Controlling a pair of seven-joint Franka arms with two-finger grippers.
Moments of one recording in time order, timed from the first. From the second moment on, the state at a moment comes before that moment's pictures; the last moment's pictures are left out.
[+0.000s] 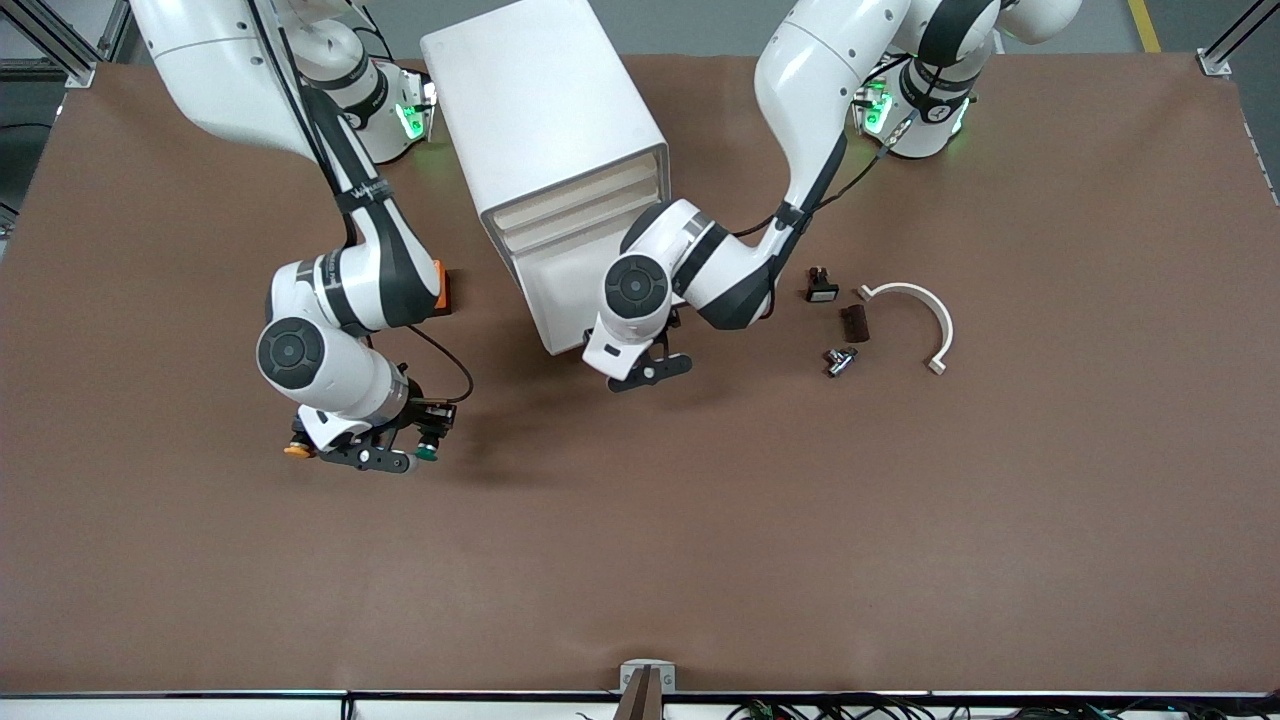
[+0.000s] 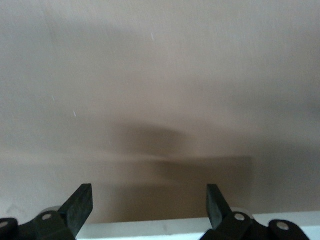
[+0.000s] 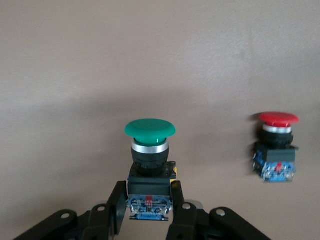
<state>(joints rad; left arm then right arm) -0.85 0.85 0.03 -1.28 -0.27 1.99 -0.98 0.32 0.51 -0.05 -1.79 0.13 2.28 0.34</state>
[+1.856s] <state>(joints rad) -0.65 0.78 -0.12 -1.28 -0.25 1.96 -1.06 0.28 0.60 -0.02 -1.85 0.14 2.41 0.24</state>
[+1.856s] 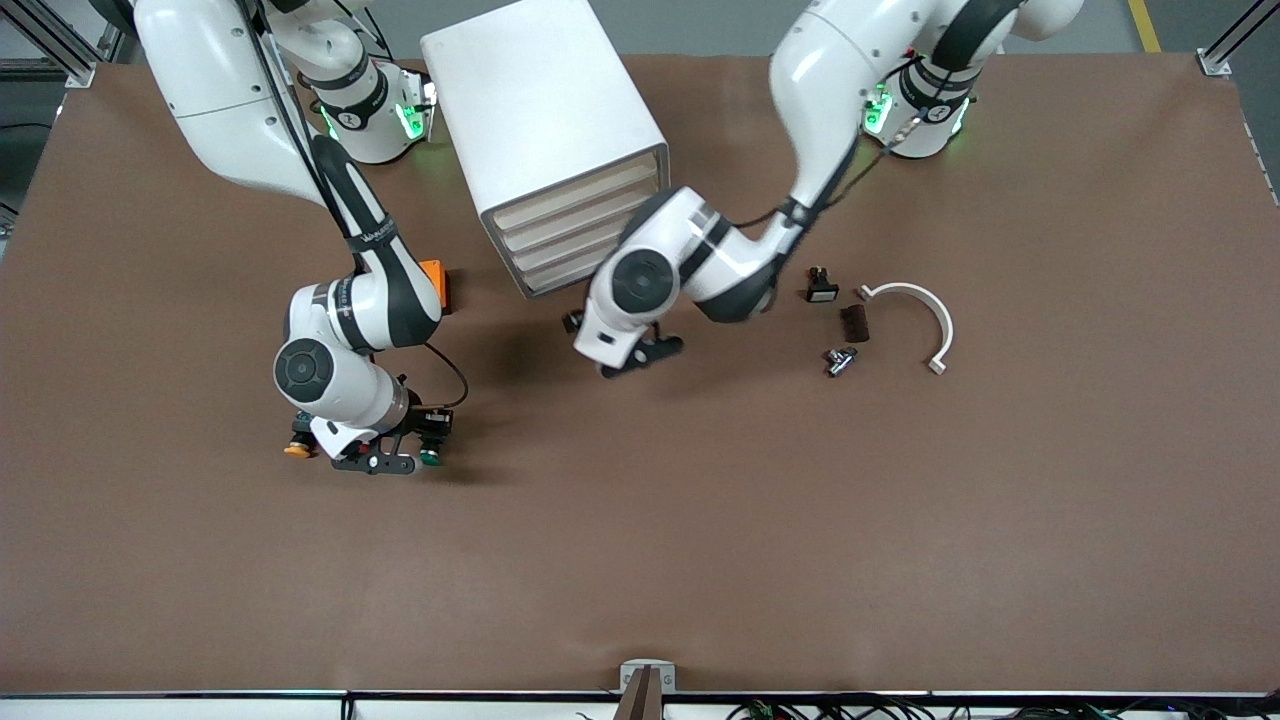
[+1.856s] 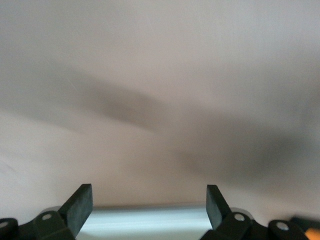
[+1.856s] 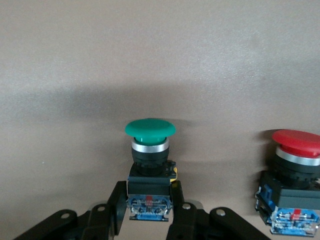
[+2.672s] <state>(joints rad) -0.11 0.48 -0.12 -1.27 -0.01 1.64 -0.50 0.22 0.44 -0.02 -1.81 0.14 2.24 0.19</state>
